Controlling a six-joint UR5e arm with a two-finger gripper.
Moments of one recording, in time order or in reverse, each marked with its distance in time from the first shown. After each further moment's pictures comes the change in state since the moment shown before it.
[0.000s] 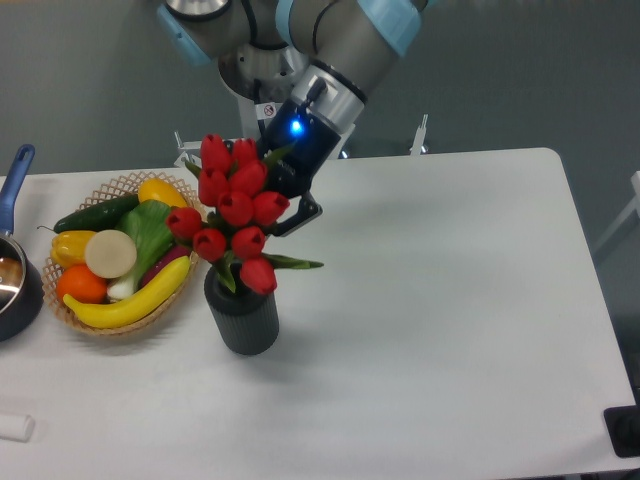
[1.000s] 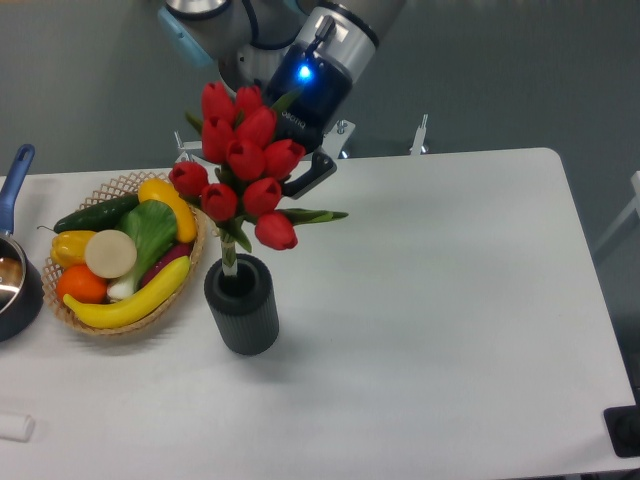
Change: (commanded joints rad) arm 0.054 0.038 0.084 -0.002 -0.002 -0.118
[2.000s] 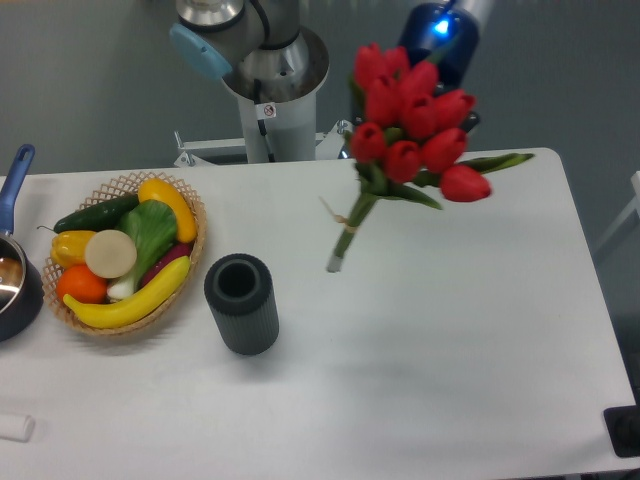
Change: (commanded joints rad) arm 0.279 -0.057 -0.005 0.000 -0.094 0.104
